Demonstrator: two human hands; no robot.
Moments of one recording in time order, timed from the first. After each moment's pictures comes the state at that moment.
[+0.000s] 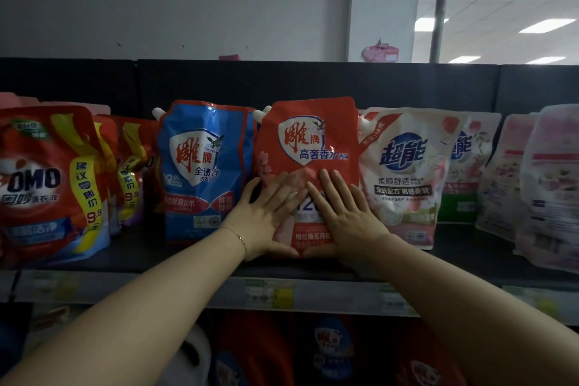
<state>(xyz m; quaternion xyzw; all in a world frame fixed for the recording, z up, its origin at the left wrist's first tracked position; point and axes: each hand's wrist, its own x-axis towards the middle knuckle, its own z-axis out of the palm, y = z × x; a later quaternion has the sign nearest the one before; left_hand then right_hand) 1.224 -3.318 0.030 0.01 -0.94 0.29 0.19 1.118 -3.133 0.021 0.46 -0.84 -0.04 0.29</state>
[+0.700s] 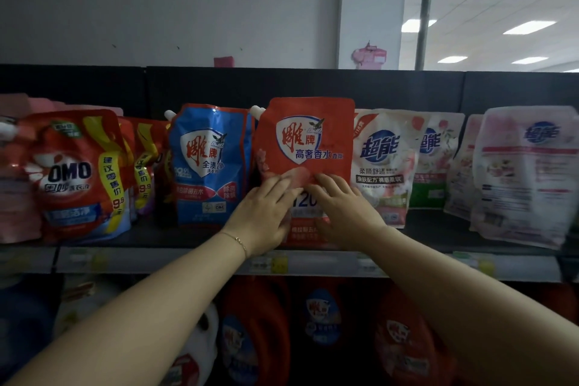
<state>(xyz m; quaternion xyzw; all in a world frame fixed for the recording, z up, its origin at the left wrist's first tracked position) 1.288 -3.267 0.029 -0.05 -0.93 0.13 0.33 1.199 -3.093 0.043 0.46 -0.84 0.02 0.29</state>
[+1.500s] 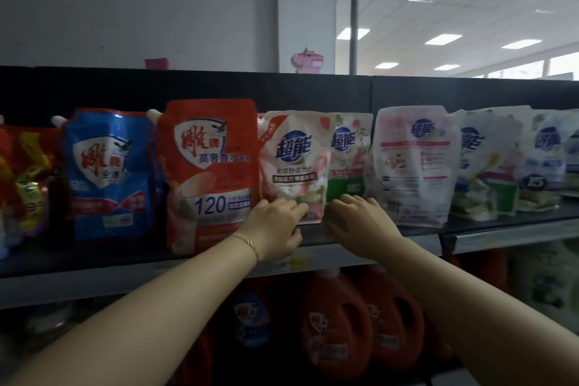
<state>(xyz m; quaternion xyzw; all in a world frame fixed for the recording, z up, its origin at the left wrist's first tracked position) 1.222 -3.118 0.029 -0.14 -0.94 0.11 0.28 1.157 -2.930 0.019 0.34 -0.88 0.05 0.32</state>
